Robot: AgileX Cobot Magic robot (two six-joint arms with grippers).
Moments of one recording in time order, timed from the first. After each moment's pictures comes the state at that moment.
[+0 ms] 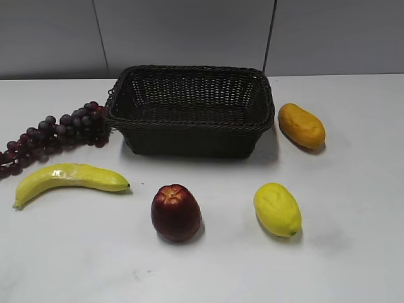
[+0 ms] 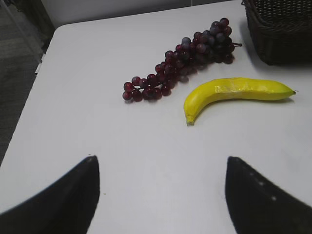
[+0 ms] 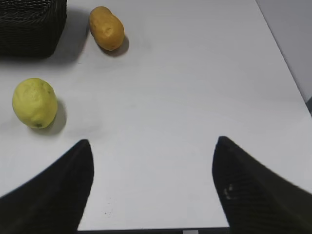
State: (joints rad) left arm -0.10 0.02 -0.47 0.05 1.06 0.09; right arm -0.01 0.00 -0.50 0.10 1.05 -0.06
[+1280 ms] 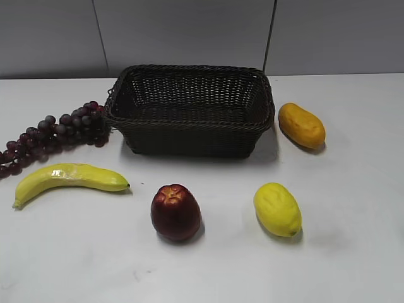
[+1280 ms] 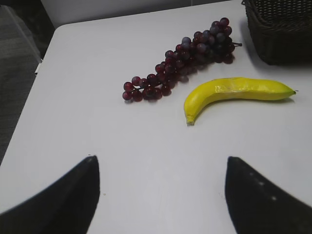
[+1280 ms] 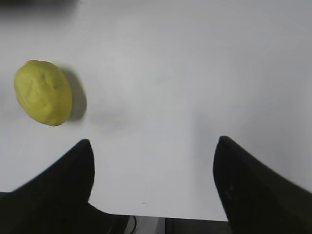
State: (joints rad) left arm -0.10 0.02 -0.47 0.05 1.06 0.09; right arm 0.03 1.27 -1.06 0.21 1.08 -0.05
